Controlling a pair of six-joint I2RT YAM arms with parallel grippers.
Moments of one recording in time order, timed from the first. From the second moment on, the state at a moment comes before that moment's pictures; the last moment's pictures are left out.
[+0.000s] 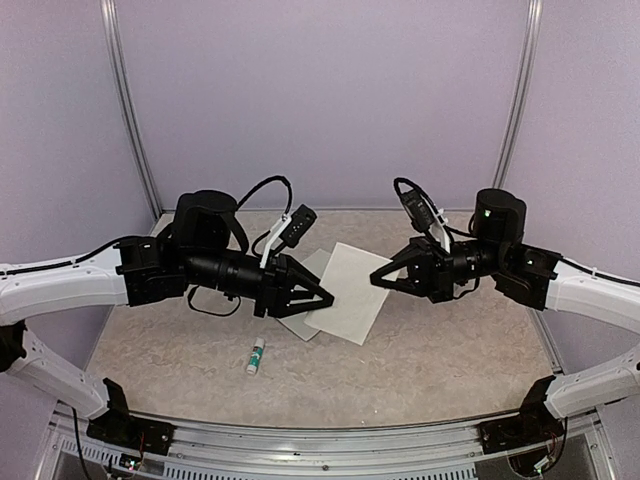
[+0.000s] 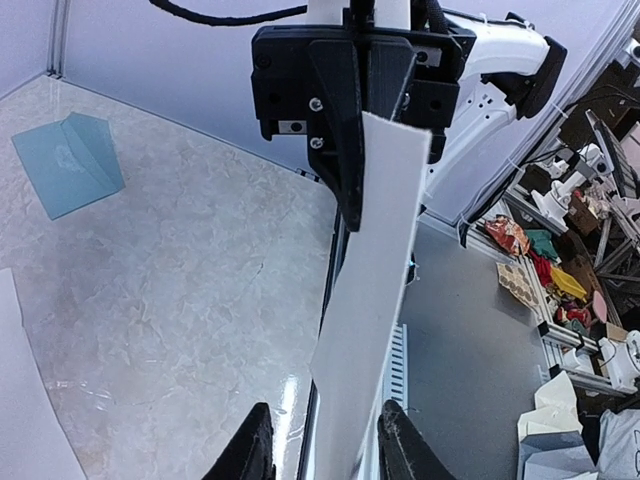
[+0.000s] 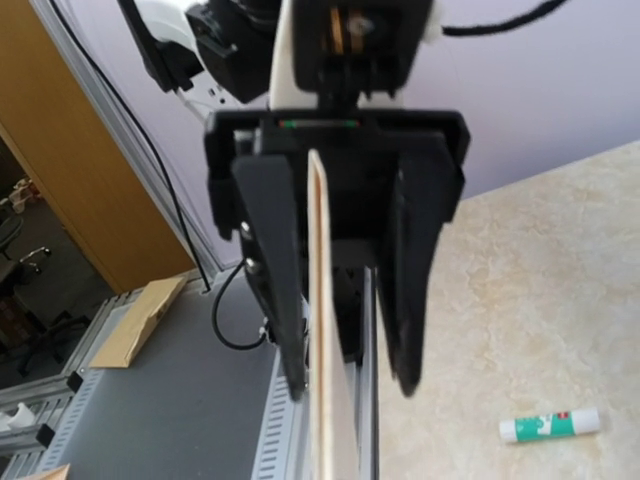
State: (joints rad) left arm -1.00 1.33 1.08 -0.10 0.55 -0.25; right arm 0.74 1.15 0.85 0.18 -0.96 0.29
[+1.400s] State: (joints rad) left arm -0.85 1.38 1.09 -0.06 0.20 -0.38; right arm 0.22 1.39 0.90 -0.18 -0.34 0.39
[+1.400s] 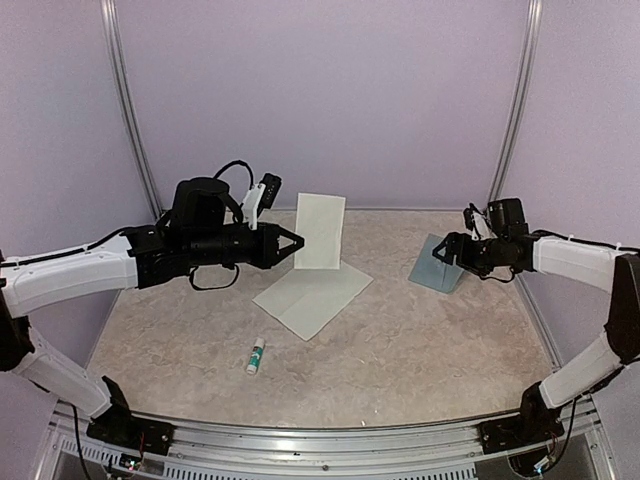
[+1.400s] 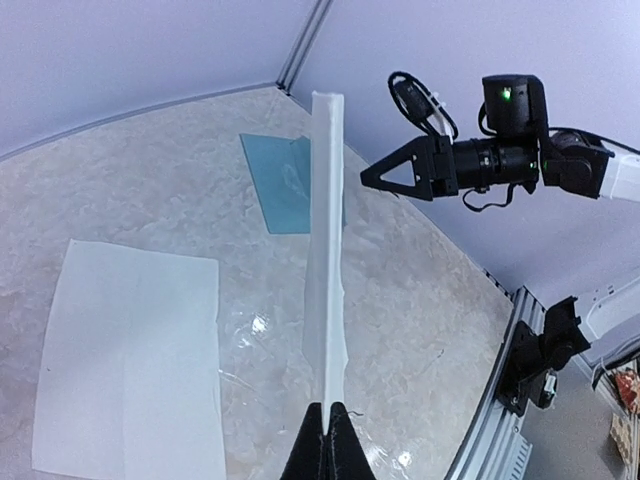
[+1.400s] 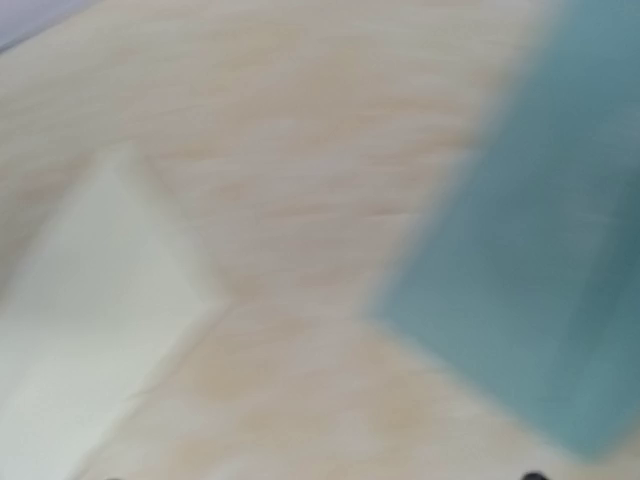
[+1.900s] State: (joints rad) left arm -0.77 1.38 1.07 0.02 0.14 -0.42; right arm 0.06 1.75 1.02 -0.18 -0.14 0.37
